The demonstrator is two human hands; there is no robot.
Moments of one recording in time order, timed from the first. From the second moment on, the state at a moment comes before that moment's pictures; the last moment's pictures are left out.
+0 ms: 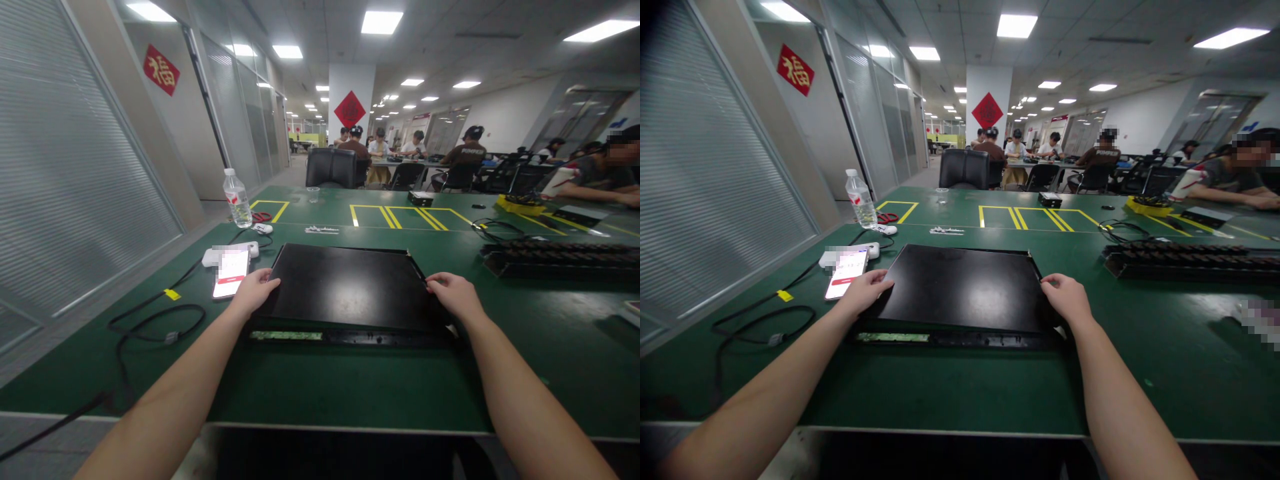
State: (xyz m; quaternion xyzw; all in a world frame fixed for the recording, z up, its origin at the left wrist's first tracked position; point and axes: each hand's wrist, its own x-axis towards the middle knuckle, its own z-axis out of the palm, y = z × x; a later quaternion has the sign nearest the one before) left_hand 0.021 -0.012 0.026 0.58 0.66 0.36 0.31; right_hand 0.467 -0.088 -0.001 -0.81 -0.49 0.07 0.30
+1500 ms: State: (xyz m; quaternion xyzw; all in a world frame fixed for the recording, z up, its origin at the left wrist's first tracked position) left_hand 0.019 -0.009 0.025 0.52 0.65 0.41 0.37; right_hand 0.469 -0.086 -0.002 -0.82 -0.47 0.10 0.31
